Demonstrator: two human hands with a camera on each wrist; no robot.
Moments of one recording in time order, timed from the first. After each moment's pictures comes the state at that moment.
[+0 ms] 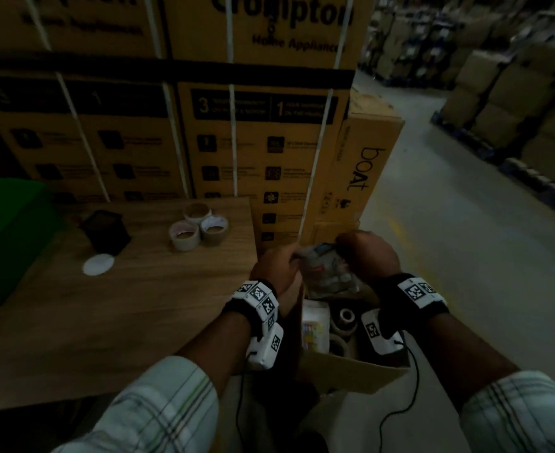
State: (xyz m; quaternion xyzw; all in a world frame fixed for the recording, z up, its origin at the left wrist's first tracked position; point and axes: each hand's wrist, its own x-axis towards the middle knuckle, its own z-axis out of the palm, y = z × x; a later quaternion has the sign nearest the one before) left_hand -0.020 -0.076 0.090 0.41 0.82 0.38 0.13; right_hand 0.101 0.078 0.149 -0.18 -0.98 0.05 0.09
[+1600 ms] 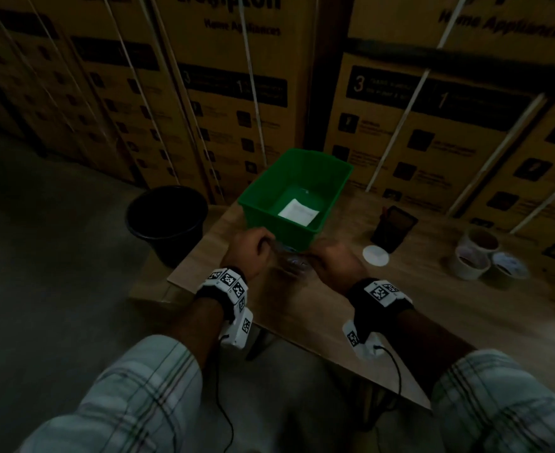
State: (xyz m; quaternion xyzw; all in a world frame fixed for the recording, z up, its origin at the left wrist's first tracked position) left_hand -0.273 -0.699 0.060 0.15 0.92 0.36 -0.06; right_hand -0.244 -0.487 0.075 0.20 -0.96 0.19 0.00
